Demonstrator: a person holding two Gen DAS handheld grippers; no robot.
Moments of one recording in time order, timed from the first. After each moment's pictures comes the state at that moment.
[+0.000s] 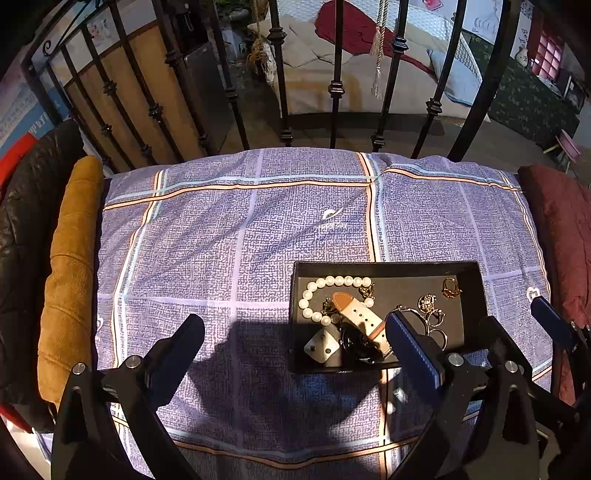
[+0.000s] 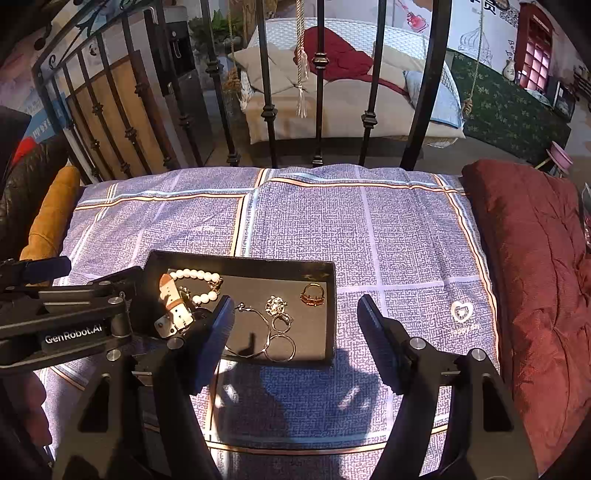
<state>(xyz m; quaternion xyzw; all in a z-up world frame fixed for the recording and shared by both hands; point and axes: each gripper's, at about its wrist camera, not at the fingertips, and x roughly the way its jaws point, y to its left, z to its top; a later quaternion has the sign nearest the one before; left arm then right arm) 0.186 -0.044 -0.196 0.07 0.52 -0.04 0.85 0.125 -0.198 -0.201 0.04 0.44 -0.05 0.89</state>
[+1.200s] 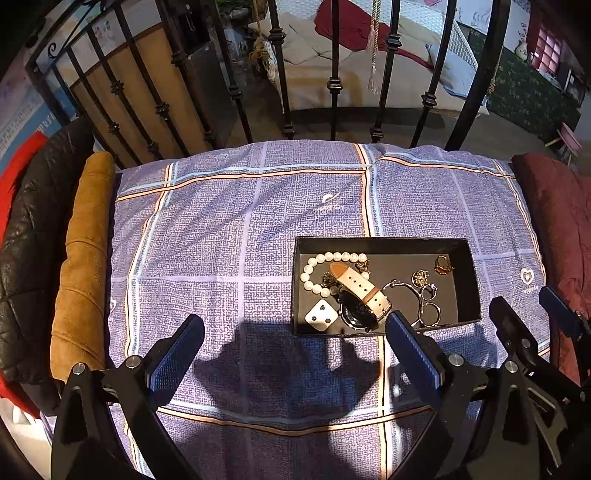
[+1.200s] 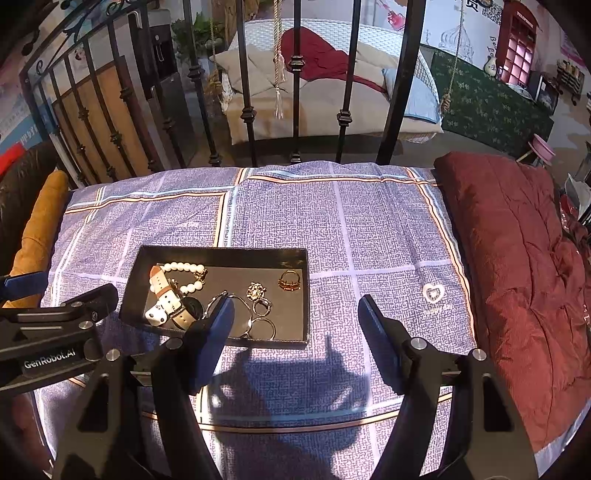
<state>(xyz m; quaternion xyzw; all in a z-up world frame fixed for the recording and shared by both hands) 0.162 -0.046 -0.184 0.08 0.53 -0.03 0.84 0.107 -0.206 -0.192 0.05 0.45 -0.08 0.89</state>
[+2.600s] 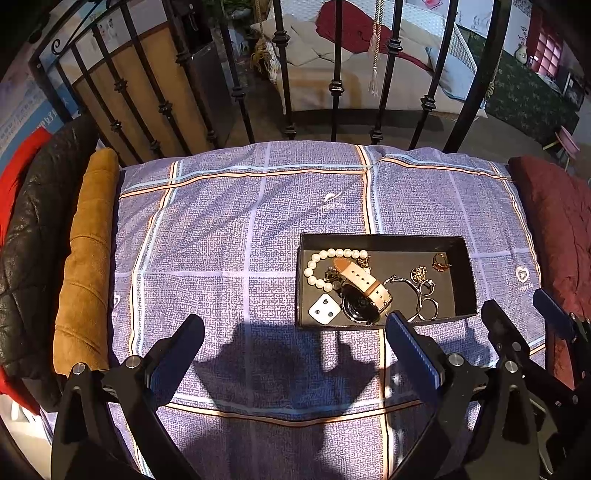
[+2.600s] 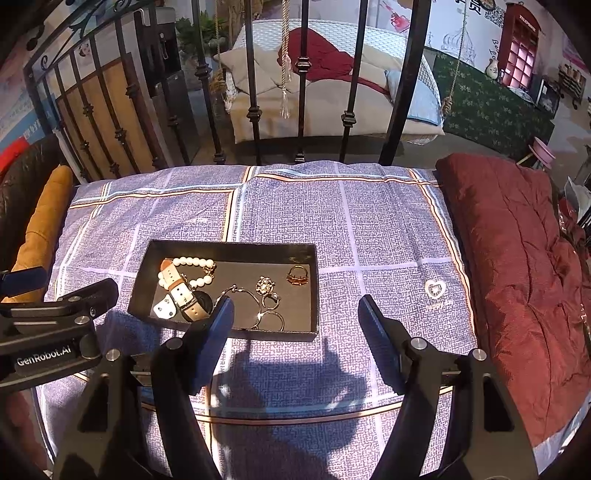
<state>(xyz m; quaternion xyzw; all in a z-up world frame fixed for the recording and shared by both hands) 0.154 -0.039 -0.177 0.07 0.53 -0.03 0.84 0.100 -0.194 -0.189 0.04 0.45 -0.08 0.89</state>
